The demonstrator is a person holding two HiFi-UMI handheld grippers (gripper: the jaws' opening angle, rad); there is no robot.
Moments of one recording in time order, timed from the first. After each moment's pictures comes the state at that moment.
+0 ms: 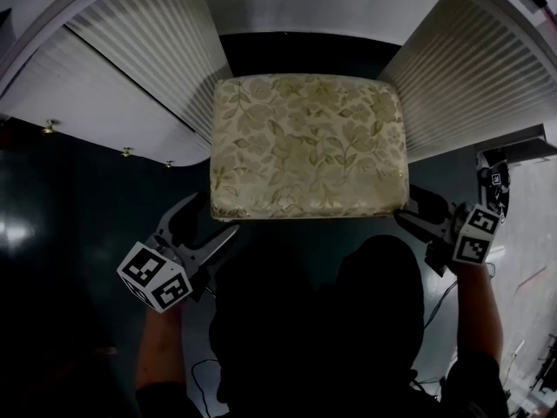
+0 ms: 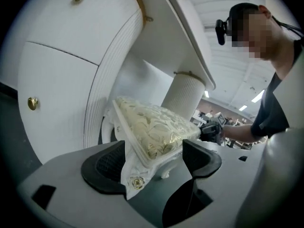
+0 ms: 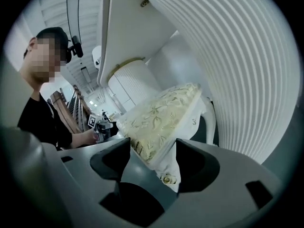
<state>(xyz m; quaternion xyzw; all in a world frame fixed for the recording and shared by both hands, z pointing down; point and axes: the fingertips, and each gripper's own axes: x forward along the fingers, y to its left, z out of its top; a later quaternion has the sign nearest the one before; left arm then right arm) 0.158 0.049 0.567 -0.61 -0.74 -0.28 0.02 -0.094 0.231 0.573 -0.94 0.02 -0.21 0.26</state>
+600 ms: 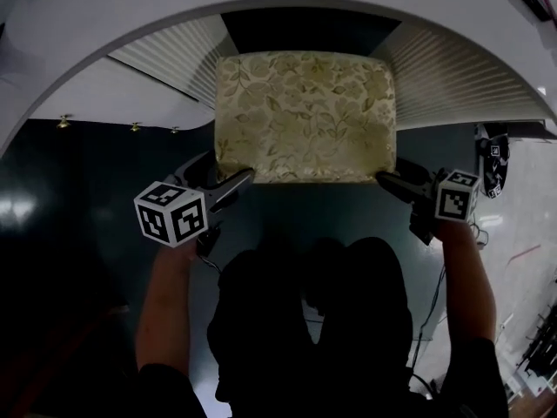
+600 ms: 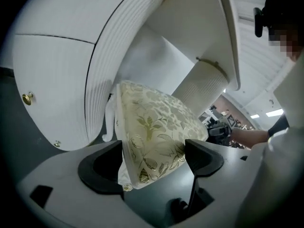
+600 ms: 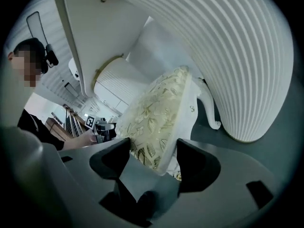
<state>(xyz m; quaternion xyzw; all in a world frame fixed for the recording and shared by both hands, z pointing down) 0.158 0.081 0.570 -0.60 -0.67 -0.43 0.07 -0.081 0.234 0.577 -0.88 0.00 -0.27 0.39</state>
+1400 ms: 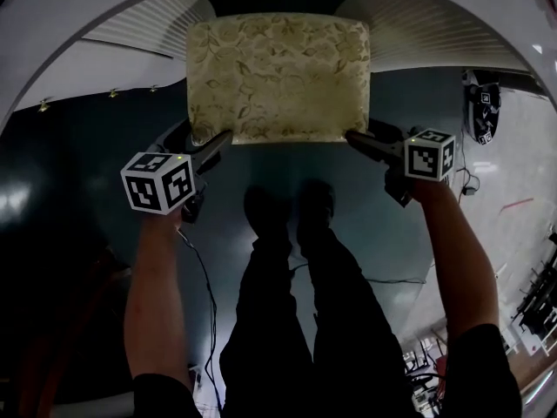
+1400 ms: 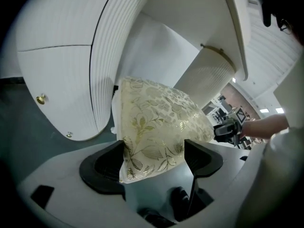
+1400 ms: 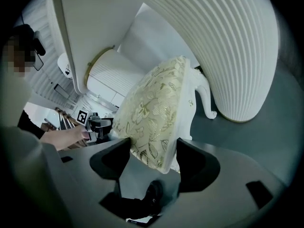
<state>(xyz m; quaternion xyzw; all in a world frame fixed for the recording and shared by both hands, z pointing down) 0.158 0.085 0.560 -0.60 -0.63 -0.47 0.14 -0.078 0.218 0.574 -0.84 -0.02 -0.32 0.43</state>
